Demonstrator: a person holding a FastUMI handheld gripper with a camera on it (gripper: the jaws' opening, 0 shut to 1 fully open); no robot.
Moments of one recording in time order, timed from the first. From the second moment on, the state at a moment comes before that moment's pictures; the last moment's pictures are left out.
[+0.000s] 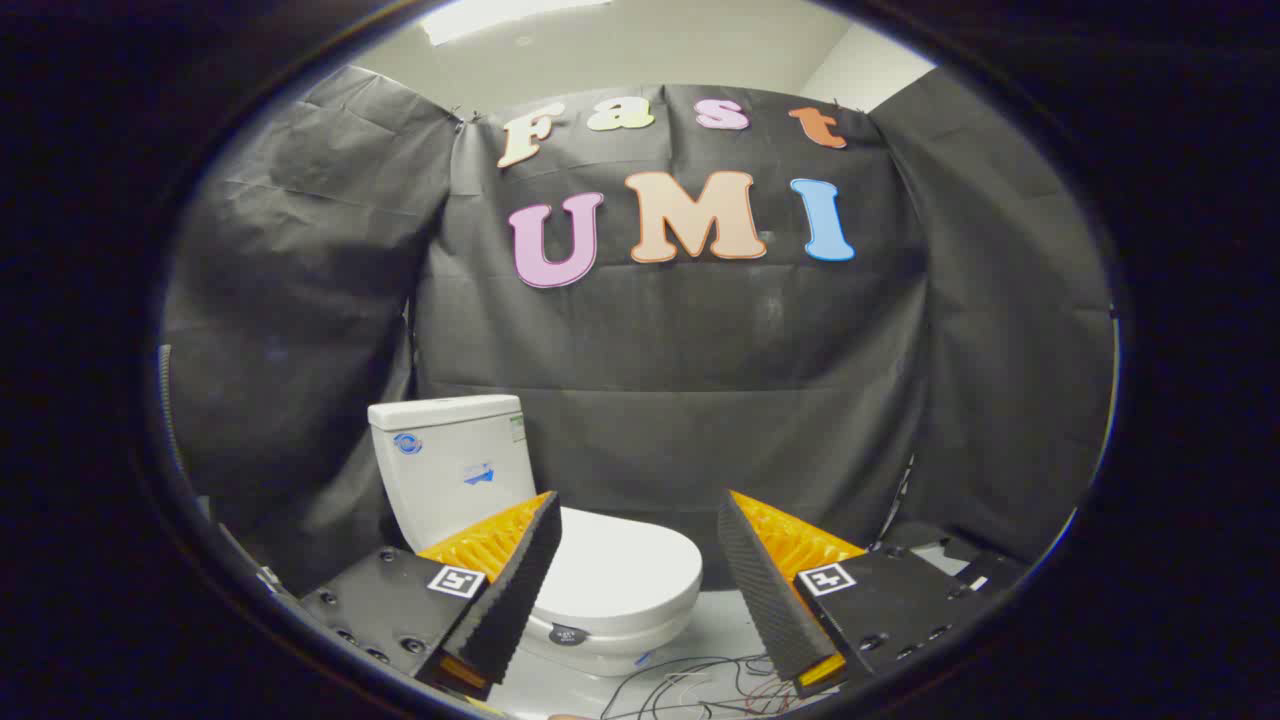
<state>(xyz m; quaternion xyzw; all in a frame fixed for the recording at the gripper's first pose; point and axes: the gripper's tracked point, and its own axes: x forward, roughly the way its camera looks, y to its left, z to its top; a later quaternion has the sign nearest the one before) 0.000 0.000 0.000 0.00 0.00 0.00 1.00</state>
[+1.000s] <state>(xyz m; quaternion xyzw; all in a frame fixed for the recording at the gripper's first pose) 0.087 0.052 -0.025 0.11 -0.03 -0.02 0.99</state>
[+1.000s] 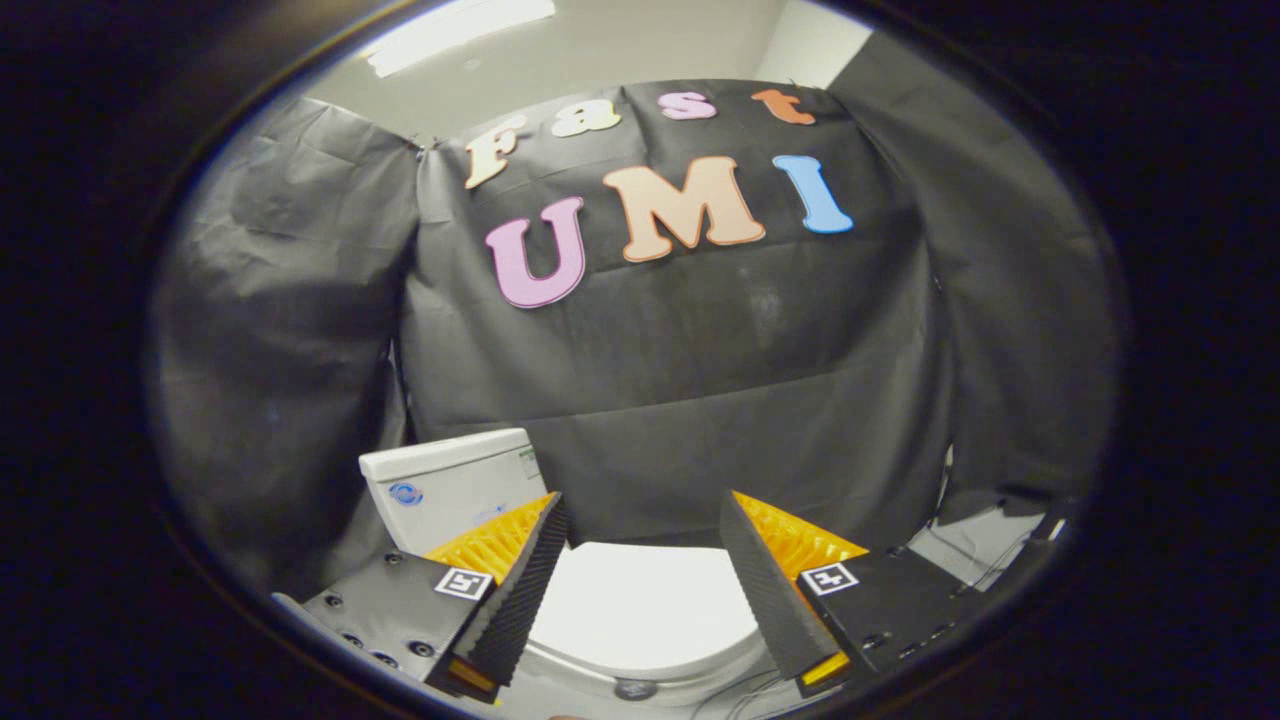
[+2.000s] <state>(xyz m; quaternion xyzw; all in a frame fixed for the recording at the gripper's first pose) 0.053 0.109 -0.230 0.49 0.01 -0.23 0.84</state>
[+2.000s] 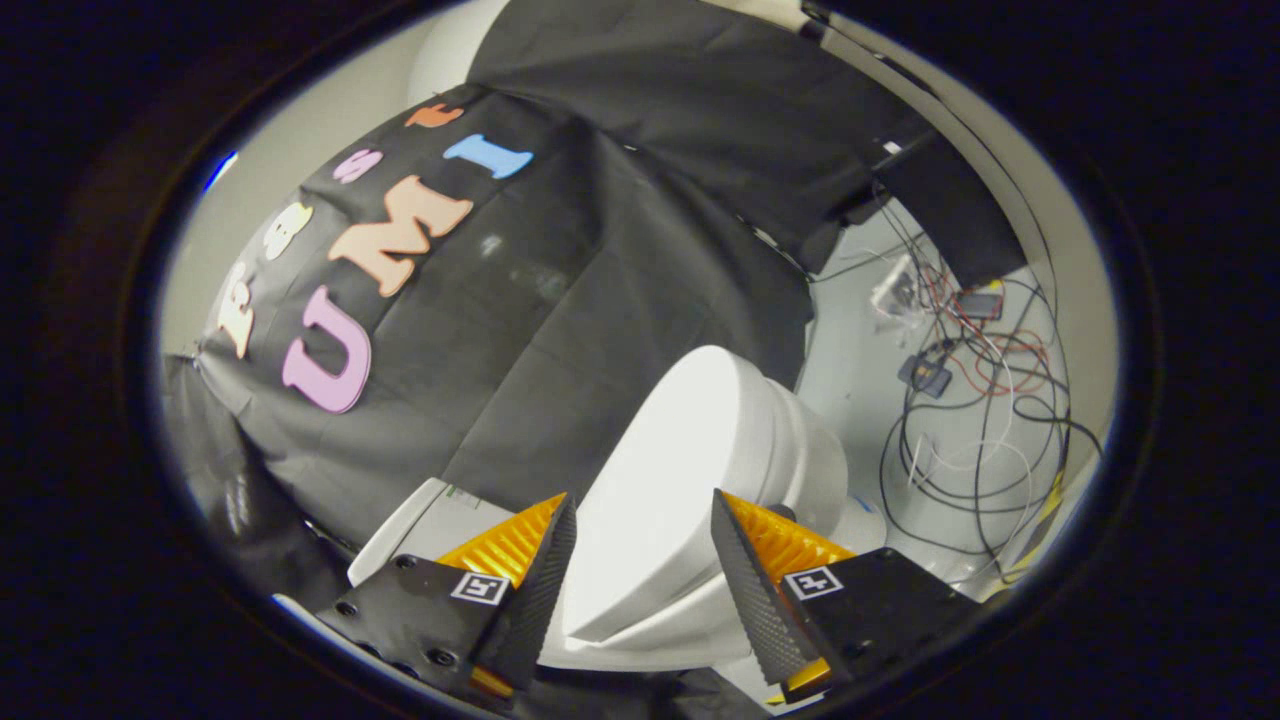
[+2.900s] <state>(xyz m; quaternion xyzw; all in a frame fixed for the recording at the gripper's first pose) 0.065 0.106 -0.313 0.60 0.04 -0.27 0.75</state>
